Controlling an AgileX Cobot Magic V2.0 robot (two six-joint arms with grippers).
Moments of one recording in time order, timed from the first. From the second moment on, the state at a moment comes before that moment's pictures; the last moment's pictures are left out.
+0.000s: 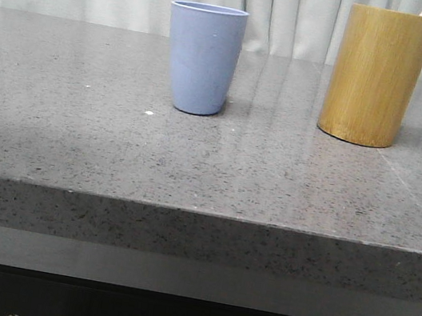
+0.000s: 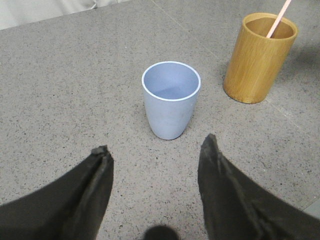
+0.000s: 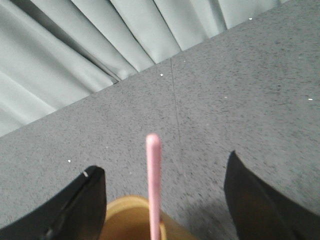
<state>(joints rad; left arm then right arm) -0.54 0.96 -1.02 -0.06 0.58 0.07 0.04 1.31 -1.12 0.44 0.21 0.13</state>
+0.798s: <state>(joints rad) -0.54 0.96 -1.02 -0.06 0.58 0.07 0.06 1.44 -1.19 0.45 0.17 0.13</state>
